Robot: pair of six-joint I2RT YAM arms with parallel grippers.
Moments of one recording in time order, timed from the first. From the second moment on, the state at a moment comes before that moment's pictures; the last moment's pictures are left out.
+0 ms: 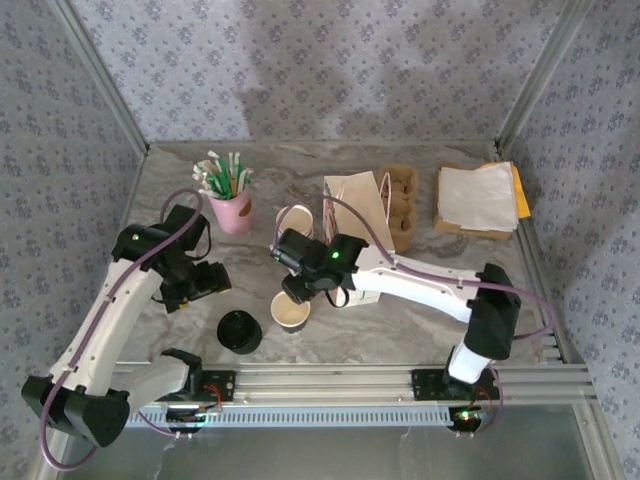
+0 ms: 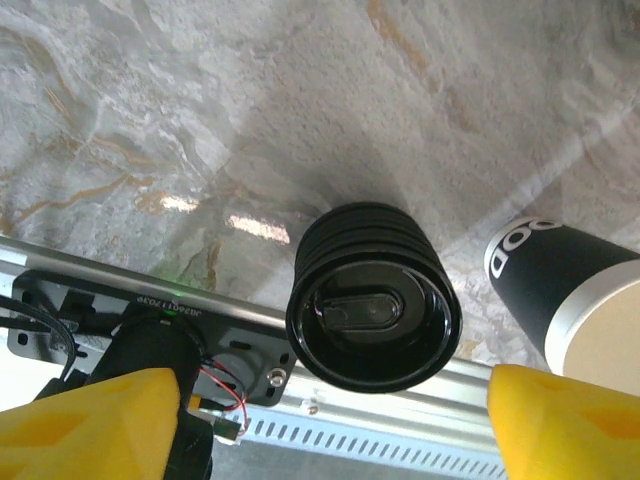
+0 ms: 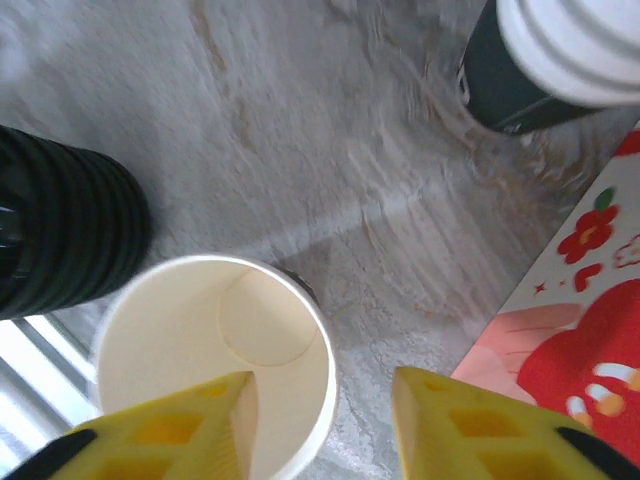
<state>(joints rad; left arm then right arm) -0.36 1.07 1.19 -1.57 0.04 -0.70 1.13 1.64 1.50 -0.93 0.12 0.32</state>
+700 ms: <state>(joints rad) -0.58 1.19 0.89 -1.52 0.09 -0.73 1.11 1.51 1.63 -0.94 -0.01 0.40</state>
